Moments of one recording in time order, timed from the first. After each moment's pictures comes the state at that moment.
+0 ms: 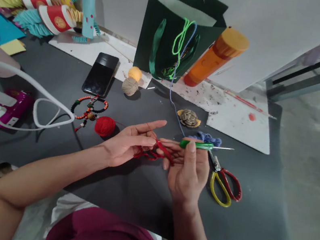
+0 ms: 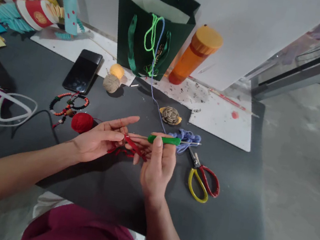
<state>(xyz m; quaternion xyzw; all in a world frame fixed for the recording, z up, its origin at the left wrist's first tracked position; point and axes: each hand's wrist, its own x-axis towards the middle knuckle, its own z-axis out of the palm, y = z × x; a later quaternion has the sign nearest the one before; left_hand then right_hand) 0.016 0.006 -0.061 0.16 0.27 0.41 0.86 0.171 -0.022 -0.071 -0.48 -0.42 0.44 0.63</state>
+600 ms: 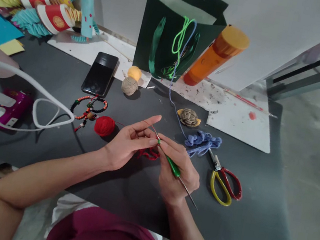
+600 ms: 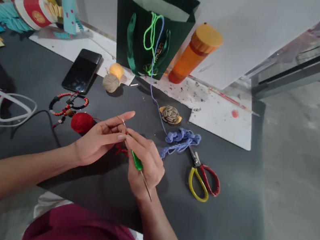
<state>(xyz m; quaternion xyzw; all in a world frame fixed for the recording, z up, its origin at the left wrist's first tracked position) 0.022 -0.001 -0.065 0.18 0.29 0.48 0.81 0.170 -0.030 -0.078 -0.43 -0.66 0.19 0.59</state>
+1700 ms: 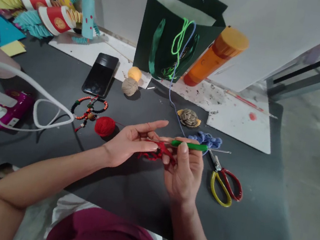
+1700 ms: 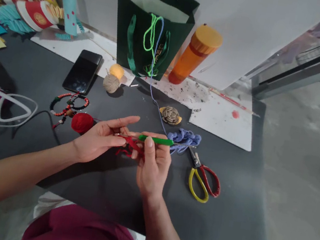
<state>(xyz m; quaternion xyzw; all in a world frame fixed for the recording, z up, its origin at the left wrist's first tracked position) 0.016 0.003 -0.066 0.27 0.29 0.43 0.81 0.166 -0.024 -0.072 -0.48 -0.42 0.46 0.62</state>
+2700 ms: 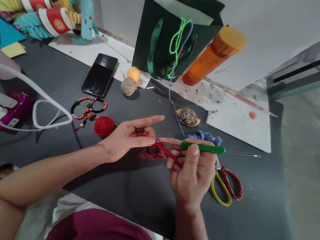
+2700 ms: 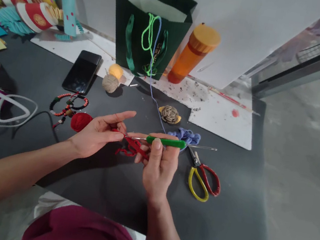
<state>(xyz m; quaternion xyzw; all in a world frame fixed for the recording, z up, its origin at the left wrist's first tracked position) 0.012 0.009 -0.066 0.32 0.32 0.45 0.77 0.182 -0.027 -0.063 -0.50 -0.47 0.39 0.62</state>
